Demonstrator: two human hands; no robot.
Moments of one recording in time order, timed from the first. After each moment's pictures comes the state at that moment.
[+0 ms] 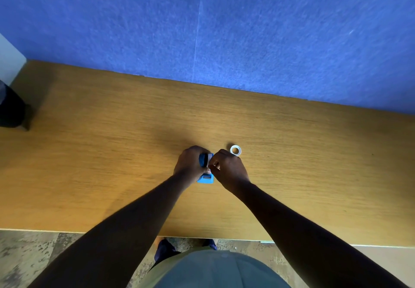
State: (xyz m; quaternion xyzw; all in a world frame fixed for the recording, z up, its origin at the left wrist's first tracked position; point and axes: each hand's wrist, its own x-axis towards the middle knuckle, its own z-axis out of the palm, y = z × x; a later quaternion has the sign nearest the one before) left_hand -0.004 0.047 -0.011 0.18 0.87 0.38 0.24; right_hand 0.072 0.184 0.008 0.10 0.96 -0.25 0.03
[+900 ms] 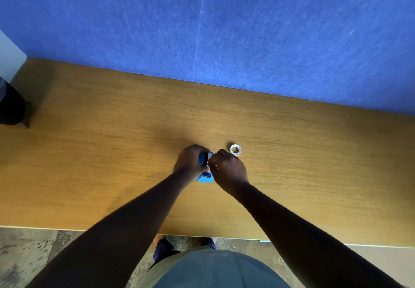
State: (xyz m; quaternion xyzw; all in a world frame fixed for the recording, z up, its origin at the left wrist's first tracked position) left_hand -0.004 0.046 -0.014 0.19 0.88 0.38 0.23; right_hand 0.077 0.178 0.006 0.07 0.99 -0.14 -0.01
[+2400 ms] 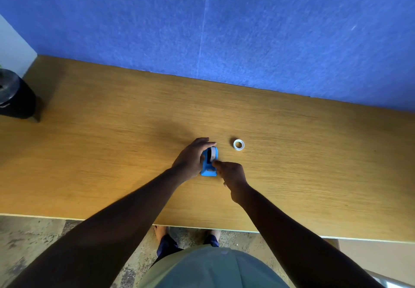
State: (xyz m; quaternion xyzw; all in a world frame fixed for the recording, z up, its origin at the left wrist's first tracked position) left_hand -0.003 0.022 -0.015 0.30 0.85 0.37 0.22; right_hand 0.097 0.156 0.001 0.49 0.63 -0.60 0.10
